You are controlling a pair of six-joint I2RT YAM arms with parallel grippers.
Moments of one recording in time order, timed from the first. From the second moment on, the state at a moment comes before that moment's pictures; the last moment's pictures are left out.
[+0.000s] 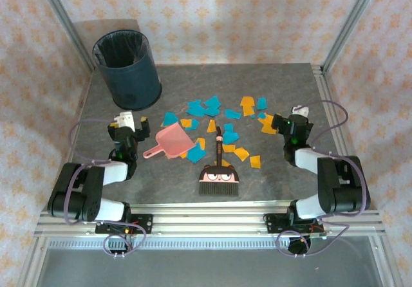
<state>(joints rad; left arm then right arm) -0.05 1.33 0.30 0.76 -0.35 -0.07 0.04 1.40 0.48 0.45 0.28 0.19</state>
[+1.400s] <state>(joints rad) -0.87 1.69 1.29 -0.72 -0.16 -0.77 0.04 0.98 0.69 -0.57 0.08 0.55</state>
